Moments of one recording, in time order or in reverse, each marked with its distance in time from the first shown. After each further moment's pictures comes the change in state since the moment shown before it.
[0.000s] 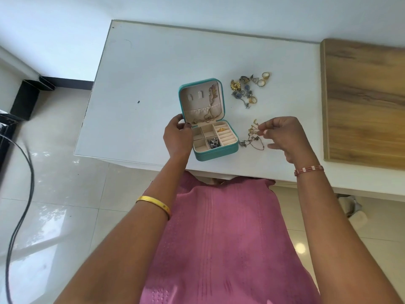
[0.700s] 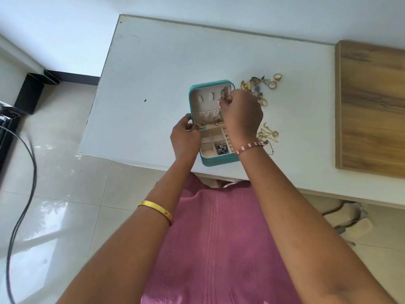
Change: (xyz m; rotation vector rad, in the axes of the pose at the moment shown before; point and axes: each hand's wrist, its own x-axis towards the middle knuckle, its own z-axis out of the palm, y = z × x) left_hand 0.004 -0.002 -0.003 0.031 -0.042 0.100; right_hand 0.012 -0.065 0.102 -0.484 0.366 -0.434
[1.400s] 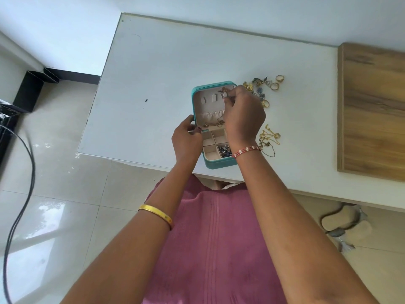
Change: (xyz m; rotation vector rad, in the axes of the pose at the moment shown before) left_hand -0.003 0.000 -0.001 -0.007 -0.014 0.023; right_hand -0.001 0.003 0.011 0.022 0.208 -0.081
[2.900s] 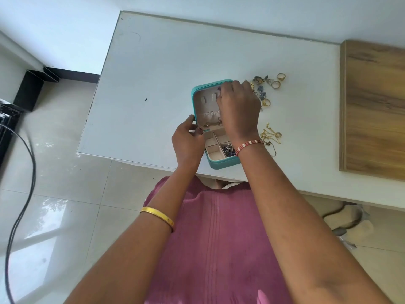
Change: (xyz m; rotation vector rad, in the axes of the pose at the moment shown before) left_hand -0.005 0.001 0.002 0.089 0.044 0.067; right_hand 0.012 0.003 0.007 -0.350 0.120 -0.513
